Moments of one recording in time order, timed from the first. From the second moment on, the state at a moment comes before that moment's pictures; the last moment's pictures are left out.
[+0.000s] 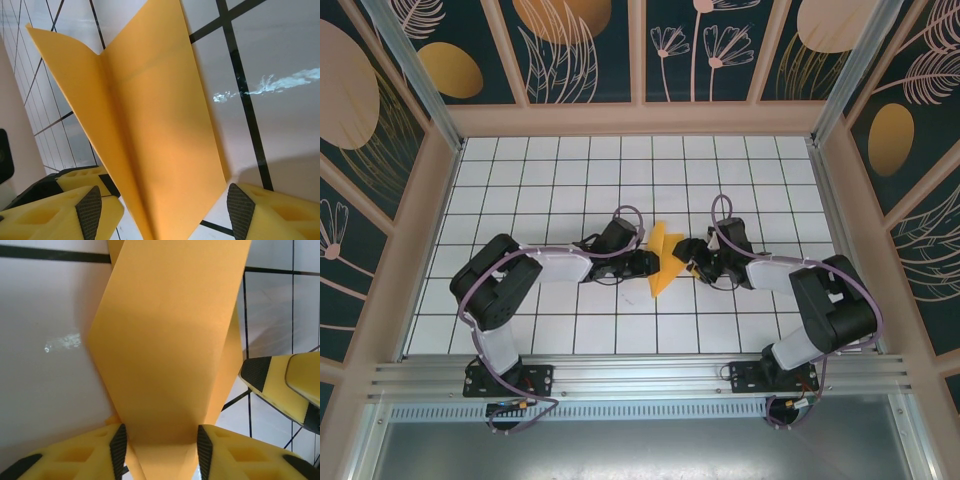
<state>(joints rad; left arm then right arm) -0.75 1.82 0.89 0.08 0.32 -0.84 0.40 1.51 0.54 0.16 -0.48 0.99</state>
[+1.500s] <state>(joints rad) -0.75 1.86 1.00 -0.10 0.23 -0.76 0.40 1.56 0.62 0.06 -0.47 0.97</state>
